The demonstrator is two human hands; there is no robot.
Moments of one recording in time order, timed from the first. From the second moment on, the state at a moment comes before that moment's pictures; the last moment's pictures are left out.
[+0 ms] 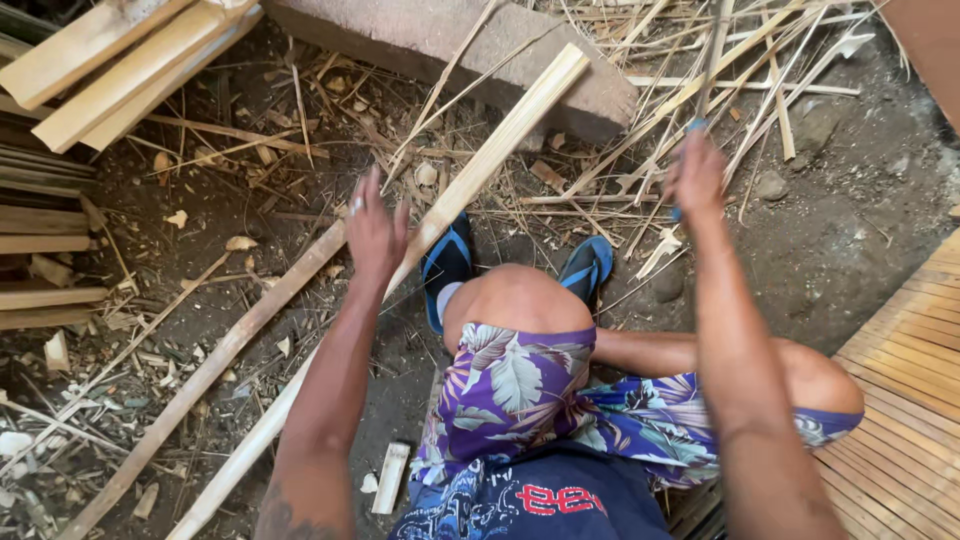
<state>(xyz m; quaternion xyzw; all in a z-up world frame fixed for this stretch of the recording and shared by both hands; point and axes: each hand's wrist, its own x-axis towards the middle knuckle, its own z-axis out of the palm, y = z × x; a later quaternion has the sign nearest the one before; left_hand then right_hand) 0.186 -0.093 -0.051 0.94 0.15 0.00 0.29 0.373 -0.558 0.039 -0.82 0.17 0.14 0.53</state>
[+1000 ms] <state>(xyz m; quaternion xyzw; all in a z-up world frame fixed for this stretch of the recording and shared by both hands) 0.081 -0.161 -0.119 0.21 0.51 -0.10 0.82 0.277 -0.461 0.084 -0.95 -0.06 0.12 0.29</state>
